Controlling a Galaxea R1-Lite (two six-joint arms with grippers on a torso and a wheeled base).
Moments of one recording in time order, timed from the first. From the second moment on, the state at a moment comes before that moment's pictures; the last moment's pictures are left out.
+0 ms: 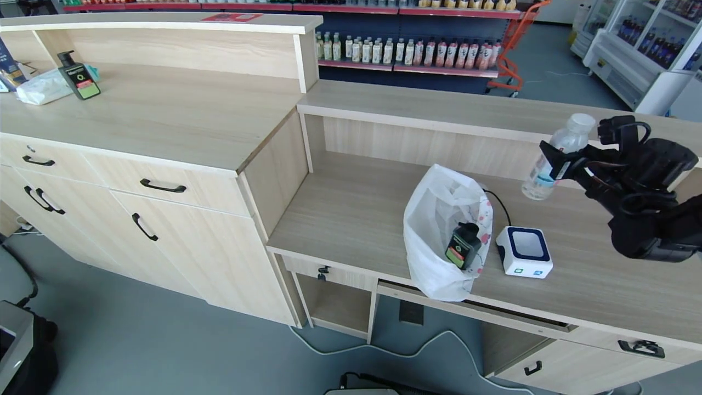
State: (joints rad) left arm -0.01 0.00 0.00 0.00 -0.02 -0.02; right arm -0.14 2.17 -1.21 -1.27 0.27 -0.07
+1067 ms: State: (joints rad) left arm -0.01 0.00 0.00 0.00 -0.03 -0.02; right arm -0.04 2.52 -1.39 -1.29 0.41 -0.08
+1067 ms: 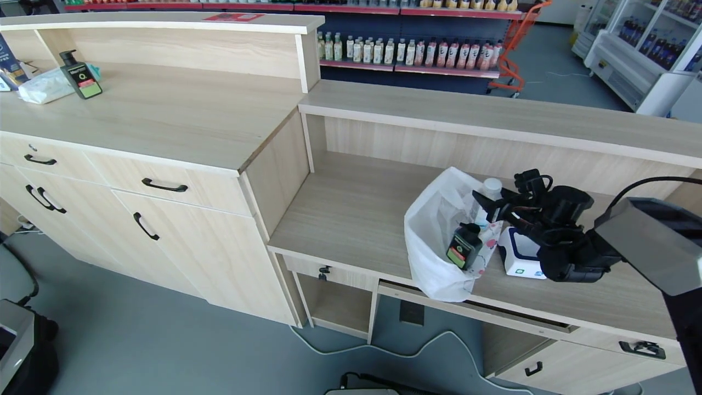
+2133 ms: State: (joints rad) left arm -0.01 0.00 0.00 0.00 -0.02 -0.02; right arm -0.08 2.42 -1.33 -1.22 0.41 -0.13
